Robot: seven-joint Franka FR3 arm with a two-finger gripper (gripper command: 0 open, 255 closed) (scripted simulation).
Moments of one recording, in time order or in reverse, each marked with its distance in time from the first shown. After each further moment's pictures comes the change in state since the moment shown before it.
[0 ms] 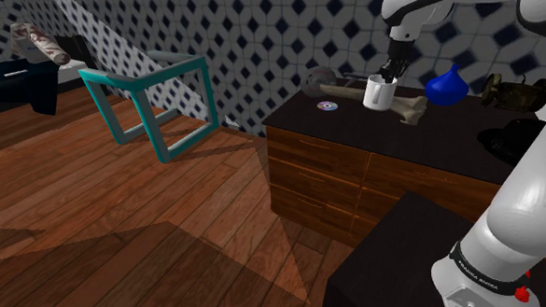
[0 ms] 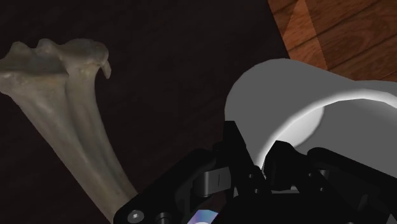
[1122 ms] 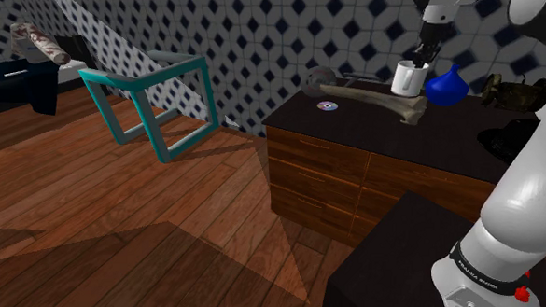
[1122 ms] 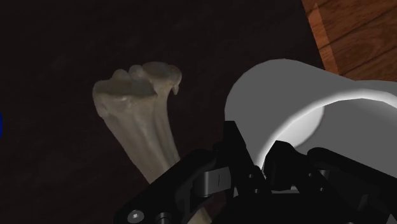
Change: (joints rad) arm -0.111 0.054 -0.090 0.165 0.037 -0.128 -0.199
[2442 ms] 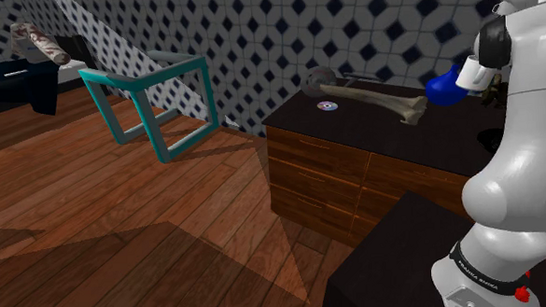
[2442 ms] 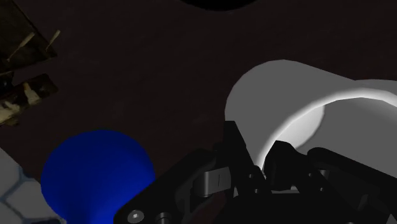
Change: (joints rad) arm -0.524 0.457 -0.079 0.567 0.294 -0.214 -0.506
